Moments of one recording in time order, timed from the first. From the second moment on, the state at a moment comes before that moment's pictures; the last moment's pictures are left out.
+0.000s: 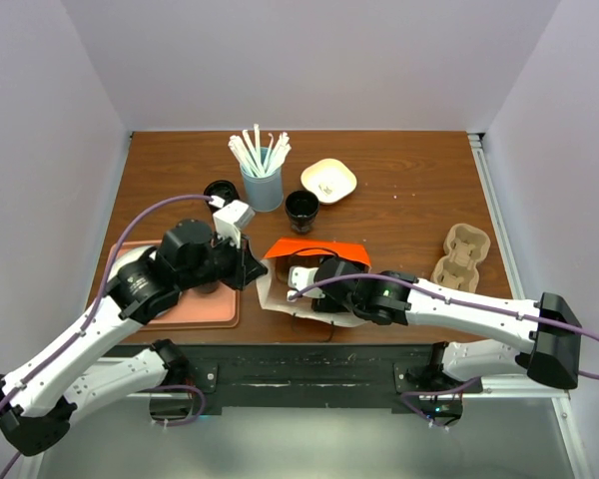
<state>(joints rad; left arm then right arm) -0.77 0.83 0.98 -0.65 0.14 -0.41 1.16 1.22 0.89 -0.59 0.49 -0.53</state>
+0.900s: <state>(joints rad) -0.77 0.80 0.83 -0.43 0.15 -0.23 1.10 1.23 0.90 -0.50 0.53 -0.60</state>
